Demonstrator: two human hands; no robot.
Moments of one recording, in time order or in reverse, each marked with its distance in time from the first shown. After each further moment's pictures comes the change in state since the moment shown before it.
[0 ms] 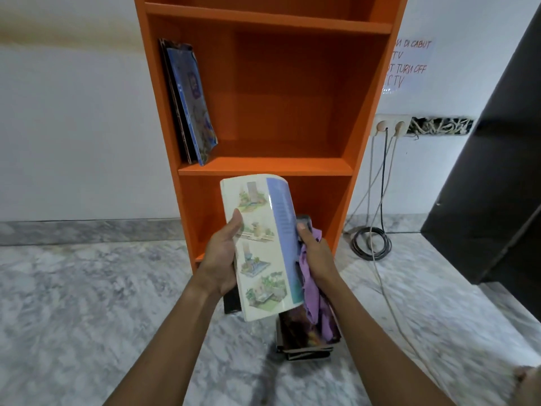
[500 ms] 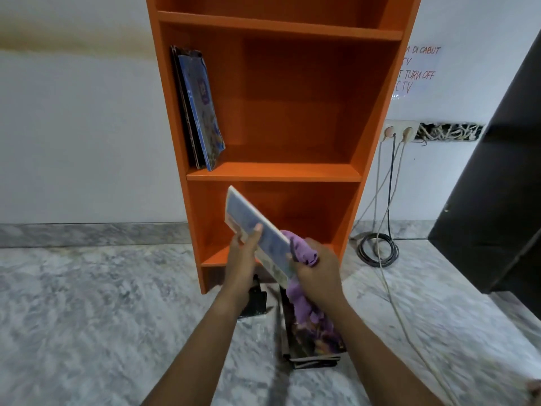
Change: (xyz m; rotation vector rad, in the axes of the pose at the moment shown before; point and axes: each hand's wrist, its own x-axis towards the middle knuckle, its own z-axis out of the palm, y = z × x) left_hand 0.031 -0.032 -0.025 0.350 0.308 0.053; right_hand -0.018 0.014 0.012 -0.401 0.083 -0.341
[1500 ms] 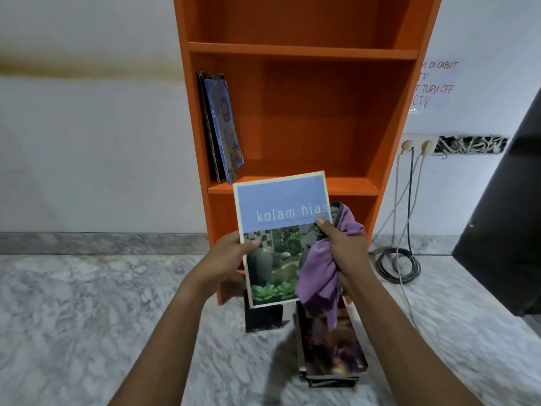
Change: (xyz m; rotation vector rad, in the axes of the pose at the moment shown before) left_hand -0.026 0.077 -0.046 0.407 -0.158 0.084; right_hand 0.054 -0.045 -0.017 0.500 0.091 0.169
